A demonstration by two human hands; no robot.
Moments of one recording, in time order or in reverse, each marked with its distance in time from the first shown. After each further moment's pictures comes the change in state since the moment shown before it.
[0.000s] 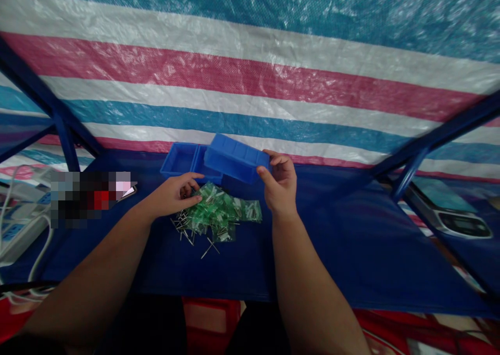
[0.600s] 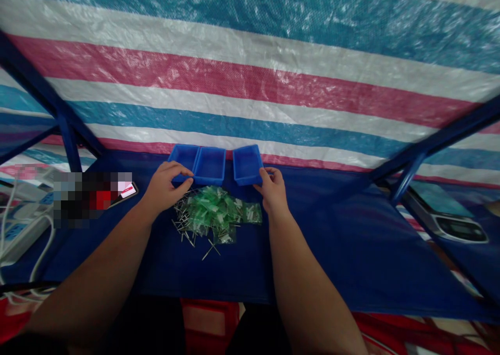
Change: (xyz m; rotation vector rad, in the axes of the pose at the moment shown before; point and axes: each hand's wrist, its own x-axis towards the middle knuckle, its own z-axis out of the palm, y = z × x) left_hand 0.006 -0.004 -0.013 0.343 0.471 0.165; right_hand -0.001 0.038 -0.007 -0.163 0.280 0.652
